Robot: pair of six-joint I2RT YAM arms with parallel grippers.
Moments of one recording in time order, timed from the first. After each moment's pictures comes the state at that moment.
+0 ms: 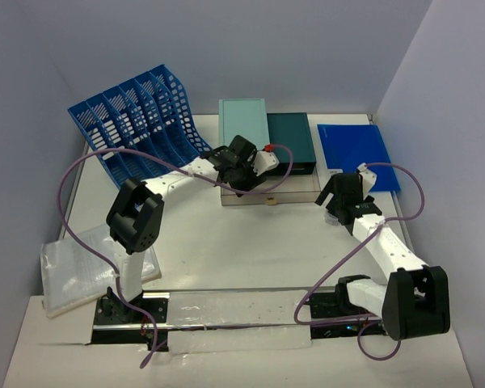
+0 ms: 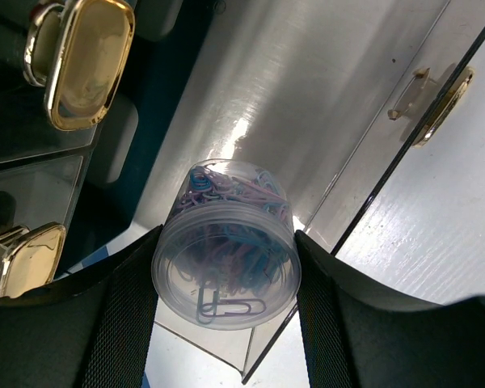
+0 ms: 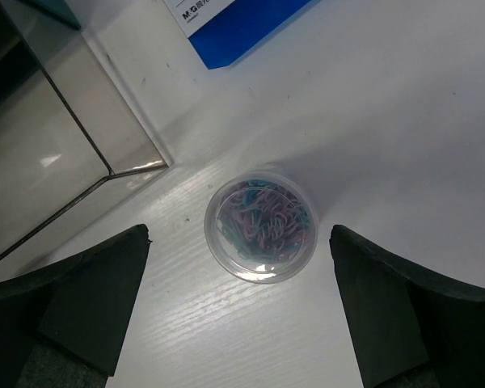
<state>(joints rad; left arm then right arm) -0.77 2.01 1.60 -0.51 0.00 0.41 0.09 1.11 0.61 -0.35 0.33 0.60</state>
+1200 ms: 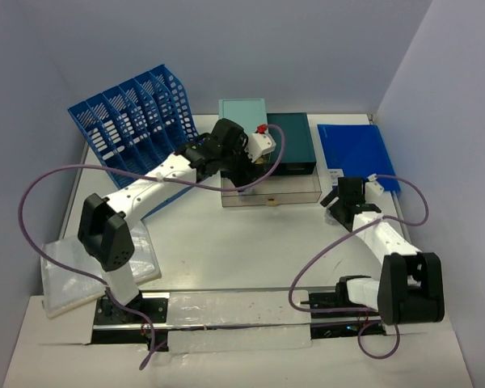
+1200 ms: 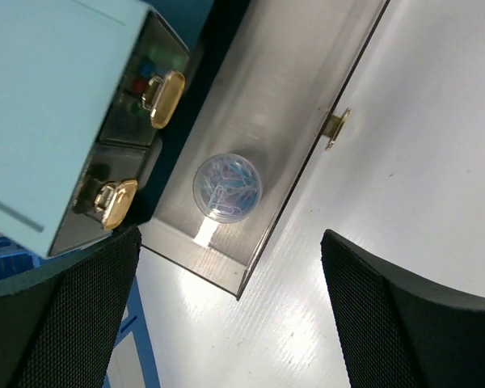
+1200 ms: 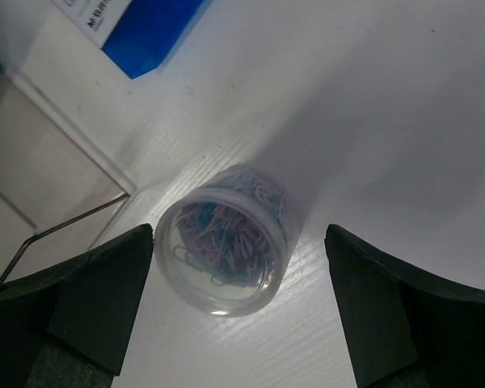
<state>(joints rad) -0.77 1.79 1.62 -0.59 0.12 0.36 0.01 1.19 0.57 -0.32 0.32 0.80</state>
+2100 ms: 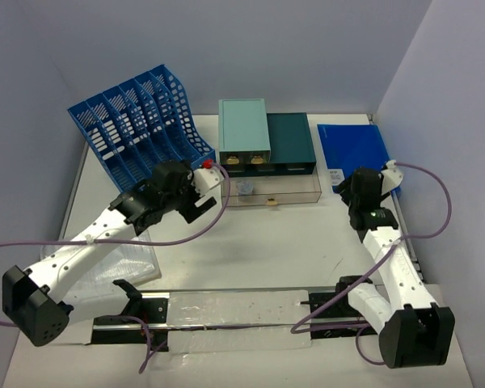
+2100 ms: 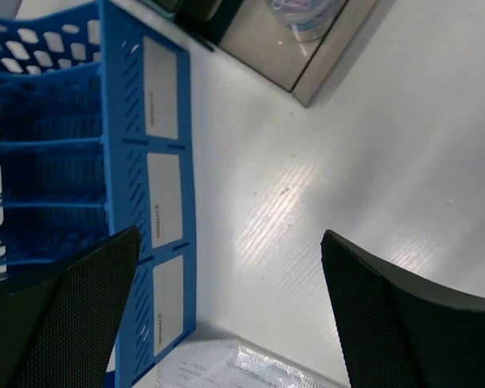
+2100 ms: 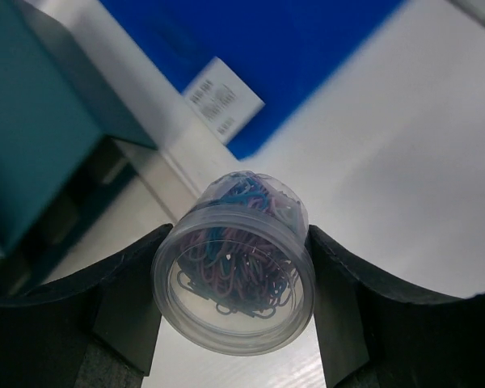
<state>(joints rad) -0.70 1.15 1.00 -0.53 -0.08 0.45 0.01 0.92 0.65 -0.38 0.39 0.72</state>
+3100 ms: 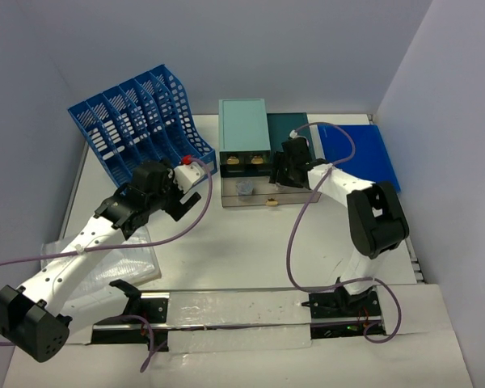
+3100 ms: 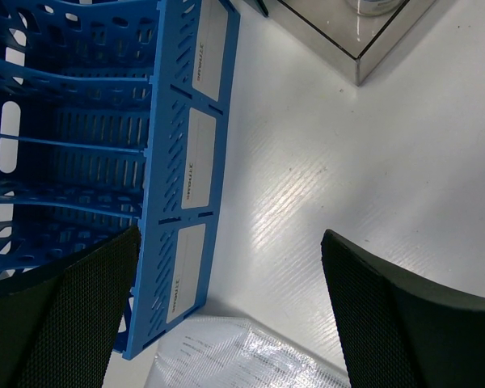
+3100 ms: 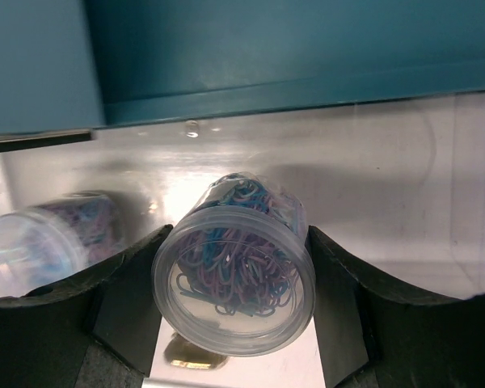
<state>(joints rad) -0.55 1.05 0.91 -0.50 -0.05 0.45 0.36 1.73 1.11 -0.26 0.09 0.48</state>
